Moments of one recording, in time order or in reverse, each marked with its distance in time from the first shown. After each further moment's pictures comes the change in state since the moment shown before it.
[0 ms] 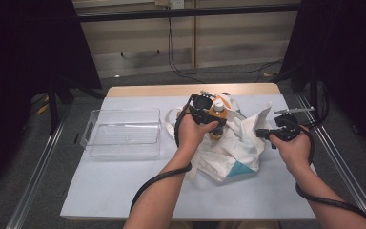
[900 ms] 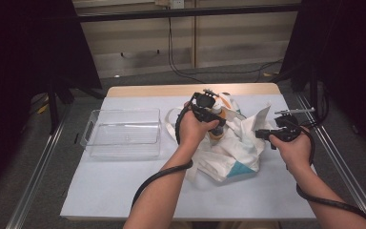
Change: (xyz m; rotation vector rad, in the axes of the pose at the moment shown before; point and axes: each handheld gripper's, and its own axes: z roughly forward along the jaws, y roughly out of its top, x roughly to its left) left arm -0.003 0.008 -0.003 0.085 0.031 0.023; right arm -0.001 -0.002 0.000 -0.007 0.007 0.013
